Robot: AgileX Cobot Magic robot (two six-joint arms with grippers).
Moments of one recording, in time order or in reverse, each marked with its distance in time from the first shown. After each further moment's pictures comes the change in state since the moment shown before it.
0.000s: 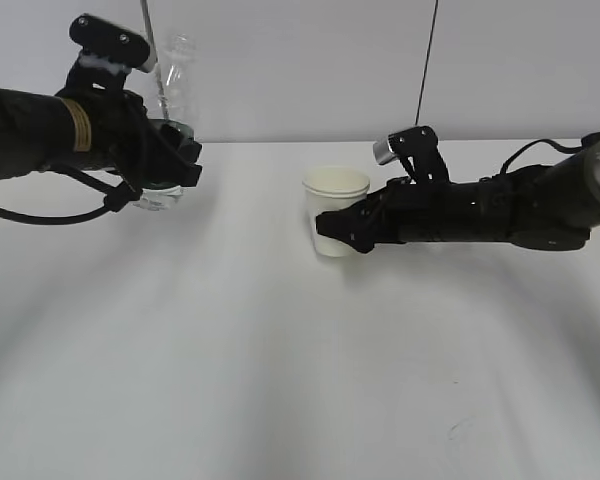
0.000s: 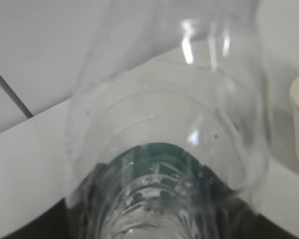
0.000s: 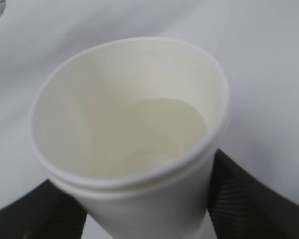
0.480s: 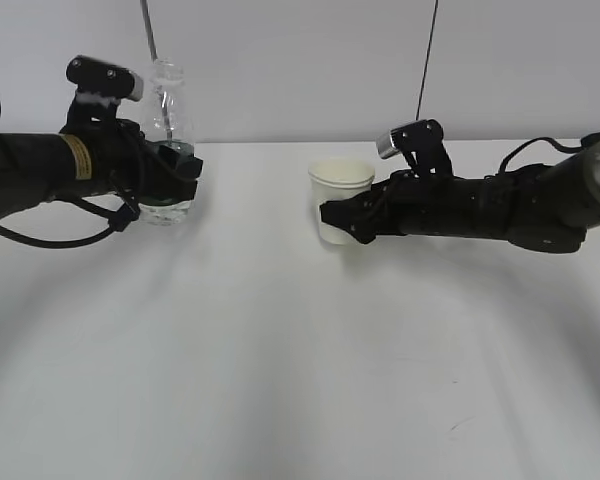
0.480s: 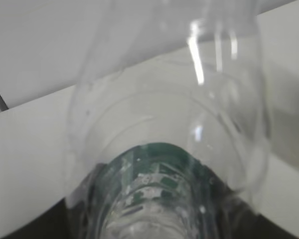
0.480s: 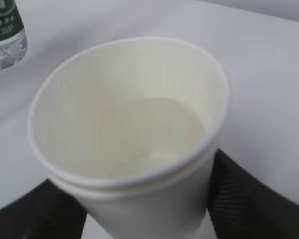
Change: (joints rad) left arm 0.098 0.155 0.004 -0.034 -0.268 0.000; right arm 0.000 0.001 0.000 0.129 0.022 -0.117
